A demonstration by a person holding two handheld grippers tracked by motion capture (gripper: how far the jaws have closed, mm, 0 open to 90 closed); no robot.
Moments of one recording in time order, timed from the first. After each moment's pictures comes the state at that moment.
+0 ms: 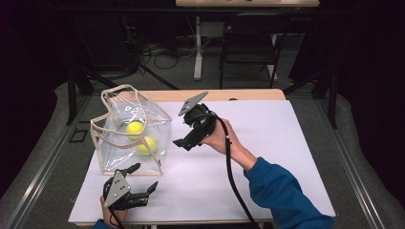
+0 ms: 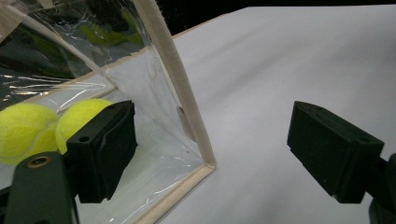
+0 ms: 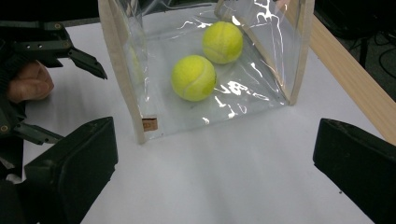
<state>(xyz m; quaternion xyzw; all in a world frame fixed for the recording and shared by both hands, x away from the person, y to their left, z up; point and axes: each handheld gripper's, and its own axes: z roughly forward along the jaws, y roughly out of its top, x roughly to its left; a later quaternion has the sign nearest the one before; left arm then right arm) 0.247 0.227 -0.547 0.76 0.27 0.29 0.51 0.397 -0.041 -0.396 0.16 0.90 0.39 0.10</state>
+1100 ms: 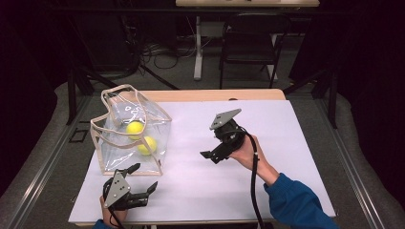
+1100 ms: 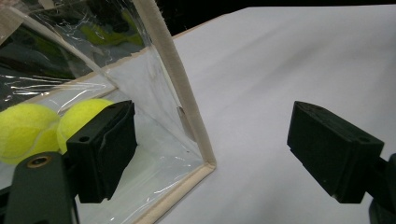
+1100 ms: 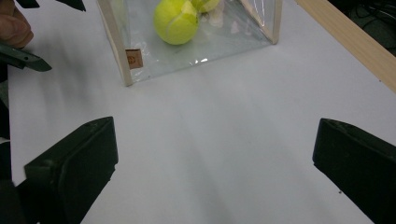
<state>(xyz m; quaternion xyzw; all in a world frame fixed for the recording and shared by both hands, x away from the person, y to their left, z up) 0.247 0.227 -0.546 0.76 0.27 0.29 0.51 0.374 -0.116 -0.433 0.20 0.89 0.38 0.11</state>
